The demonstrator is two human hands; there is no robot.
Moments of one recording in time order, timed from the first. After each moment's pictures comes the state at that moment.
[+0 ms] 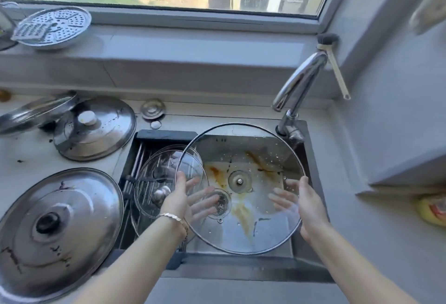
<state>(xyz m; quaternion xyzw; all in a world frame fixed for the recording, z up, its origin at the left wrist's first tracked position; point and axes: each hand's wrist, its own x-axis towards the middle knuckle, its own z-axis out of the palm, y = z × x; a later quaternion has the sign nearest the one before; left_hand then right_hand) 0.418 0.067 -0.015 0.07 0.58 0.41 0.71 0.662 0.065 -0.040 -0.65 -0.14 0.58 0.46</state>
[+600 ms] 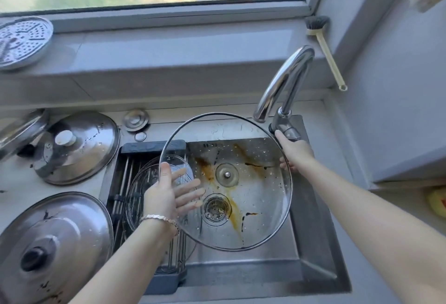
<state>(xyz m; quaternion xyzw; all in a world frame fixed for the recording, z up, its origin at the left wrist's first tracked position) 0.434 0.117 0.000 0.19 0.64 0.44 0.60 0.698 0.203 -0.050 -0.81 -0.30 0.44 0.23</state>
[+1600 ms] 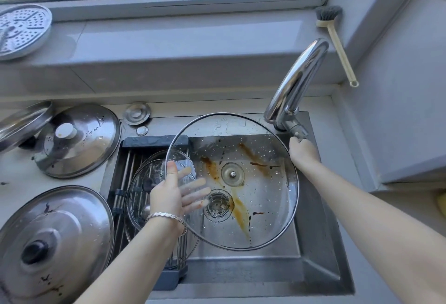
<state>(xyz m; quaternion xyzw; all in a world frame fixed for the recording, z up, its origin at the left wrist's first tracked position) 0.442 0.119 -0.006 0.17 0.66 0.42 0.60 0.699 0.209 -0.068 -0.85 -0.37 0.34 0.15</state>
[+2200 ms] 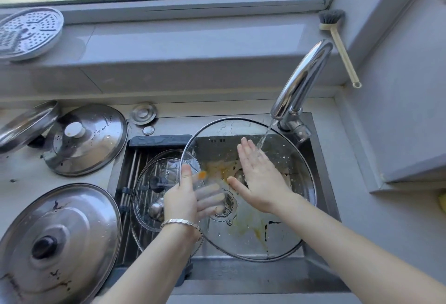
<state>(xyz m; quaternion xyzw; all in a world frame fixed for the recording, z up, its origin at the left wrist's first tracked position) 0.453 0.102 0.006 0.15 0.66 0.41 0.60 0.616 0.137 -0.038 -0.55 -0.81 0.20 -0.02</state>
